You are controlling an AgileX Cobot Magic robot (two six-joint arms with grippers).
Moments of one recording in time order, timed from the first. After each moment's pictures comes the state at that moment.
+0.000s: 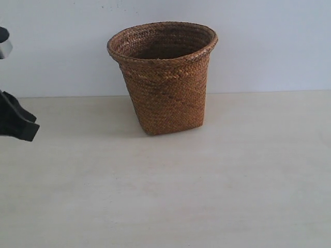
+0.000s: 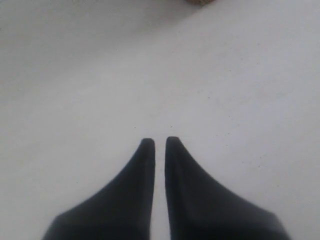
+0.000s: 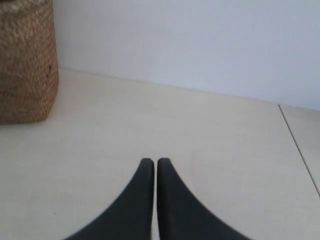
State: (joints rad) left arm -0.35 1.16 -0.88 0.02 0.64 0.15; right arm -0.03 0.78 -0.64 0.20 0.34 -0.36
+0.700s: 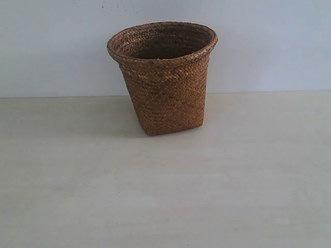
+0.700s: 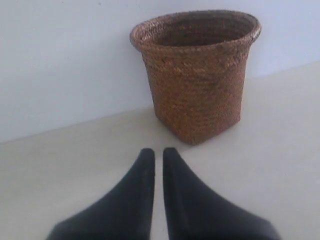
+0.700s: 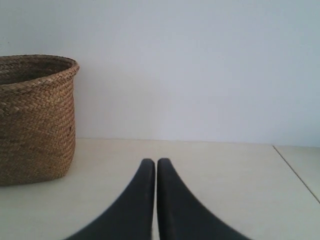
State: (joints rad) left arm -0.35 0.50 -0.35 -0.04 0.13 0.08; right arm -0.03 0.23 -0.30 0.34 0.21 -0.36
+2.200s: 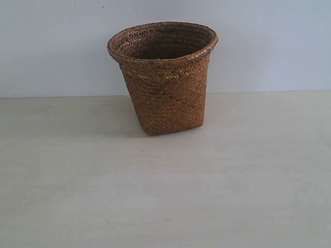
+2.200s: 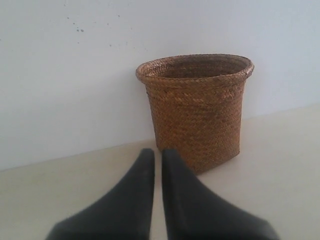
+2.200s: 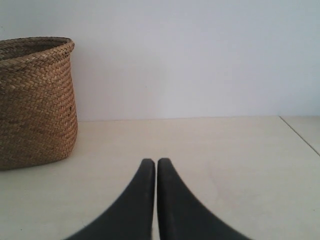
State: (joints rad) left arm -0.35 0.30 -0.17 -0.03 -0.02 0.06; right arm -0.03 0.15 -0.15 0.36 0.17 -0.33
